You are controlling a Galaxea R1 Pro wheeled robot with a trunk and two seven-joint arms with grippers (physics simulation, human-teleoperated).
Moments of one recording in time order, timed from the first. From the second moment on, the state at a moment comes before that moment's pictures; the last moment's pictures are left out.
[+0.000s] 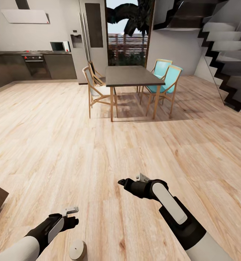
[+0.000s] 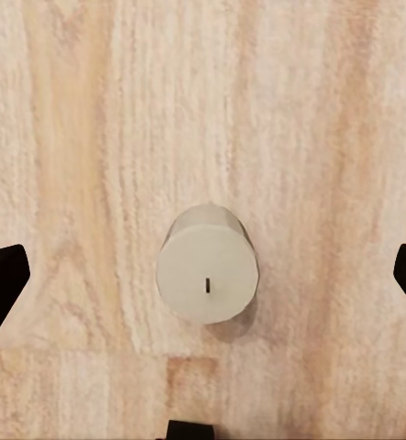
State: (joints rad) left arm -0.63 0.14 -0.35 -0.37 0.53 0.42 0.09; right arm -0.57 -0.04 0.52 -1.40 -1.43 0.63 -0.76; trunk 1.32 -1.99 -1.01
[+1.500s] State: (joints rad) left arm -0.63 0.16 -0.35 -0.37 0.52 0.53 0.00; right arm -0.57 -0.05 0.52 -1.39 -1.43 0.63 -0.75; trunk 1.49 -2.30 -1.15
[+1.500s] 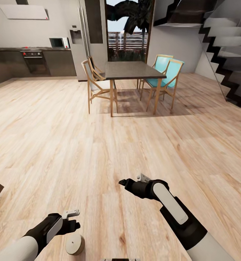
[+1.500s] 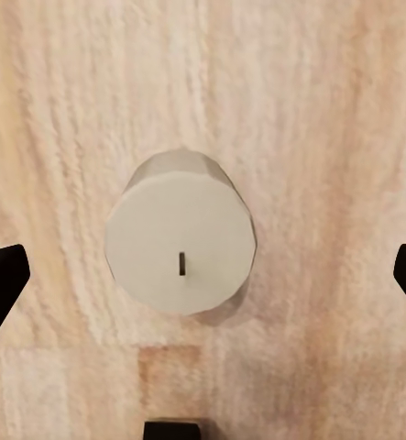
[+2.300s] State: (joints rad) left arm -0.63 0.17 -0.35 -0.37 0.52 0.51 0.01; right arm -0.57 -0.05 0.52 -1.39 -1.43 0.62 -0.76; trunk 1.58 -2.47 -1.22
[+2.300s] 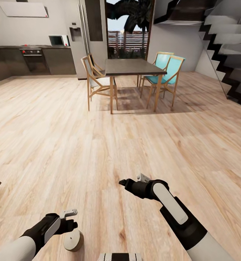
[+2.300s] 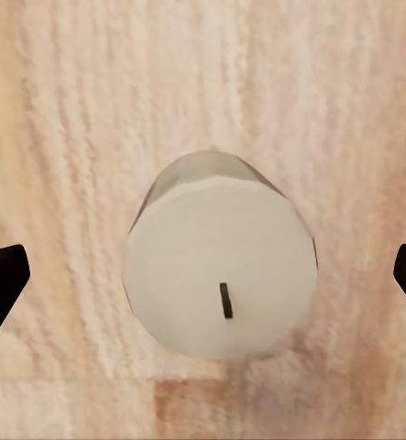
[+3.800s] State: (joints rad) left arm -0.63 0.13 -0.35 -0.37 0.52 0.43 0.07; right arm -0.57 -0.05 0.52 -1.39 -1.43 0.62 -0.76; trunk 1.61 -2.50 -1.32
